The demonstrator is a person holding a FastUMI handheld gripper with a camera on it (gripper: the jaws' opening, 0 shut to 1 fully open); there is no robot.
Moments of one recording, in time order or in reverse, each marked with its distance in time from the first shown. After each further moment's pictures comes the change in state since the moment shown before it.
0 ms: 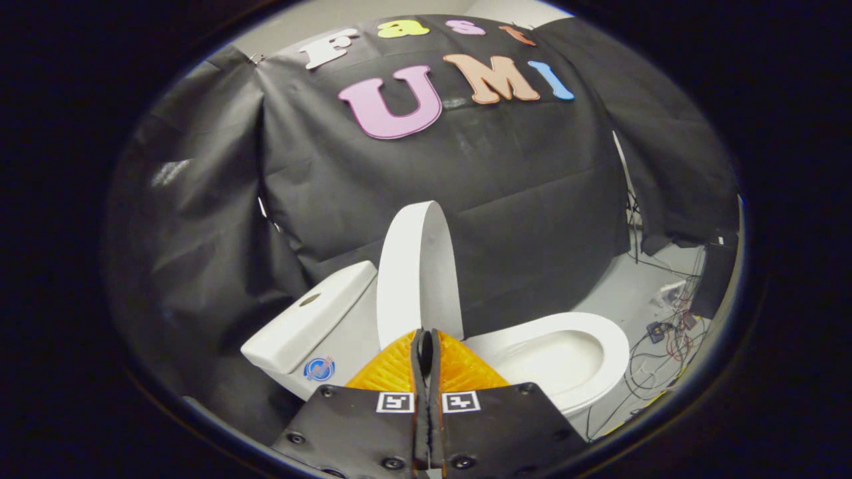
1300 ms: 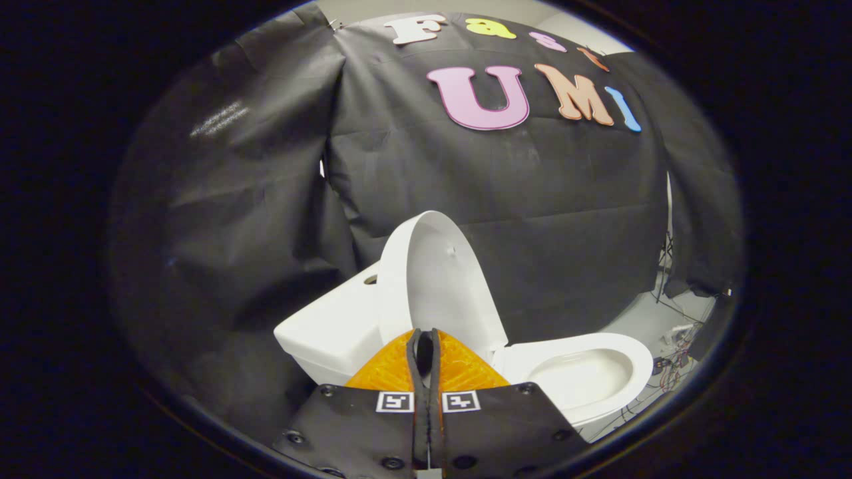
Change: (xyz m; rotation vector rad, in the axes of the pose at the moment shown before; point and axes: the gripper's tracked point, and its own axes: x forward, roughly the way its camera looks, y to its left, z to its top) arm 0.020 0.112 -0.036 -0.223 -0.021 0.087
